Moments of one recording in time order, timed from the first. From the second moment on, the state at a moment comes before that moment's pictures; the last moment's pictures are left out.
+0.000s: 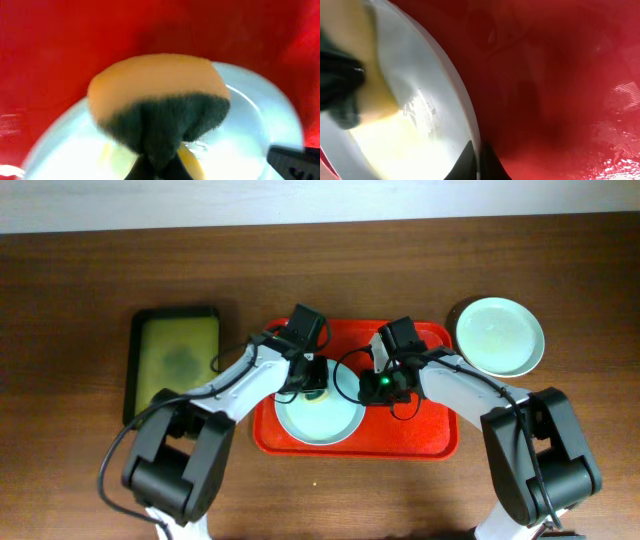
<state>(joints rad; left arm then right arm) -0.51 1.95 1.25 -0.61 0.13 -0.50 0.35 1.83 0.99 -0.45 -0.40 0.32</state>
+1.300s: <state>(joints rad) -0.56 1.96 1.28 -0.75 0.04 -0.49 0.35 1.83 0.99 -0.46 -0.40 0.32</state>
